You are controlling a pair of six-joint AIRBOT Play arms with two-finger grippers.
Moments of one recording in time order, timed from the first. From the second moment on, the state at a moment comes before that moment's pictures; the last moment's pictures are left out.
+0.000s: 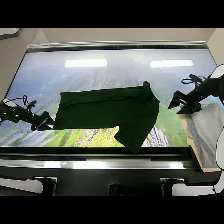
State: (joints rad) left arm 0.41 -1.65 1.15 1.07 -1.40 -1.39; right arm -0.26 -1.58 1.59 -1.24 1.68 1.60
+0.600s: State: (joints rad) left arm 0.40 -1.65 1.10 1.03 -1.31 -1.37; right arm -0.18 -1.45 1.08 -1.14 1.34 1.56
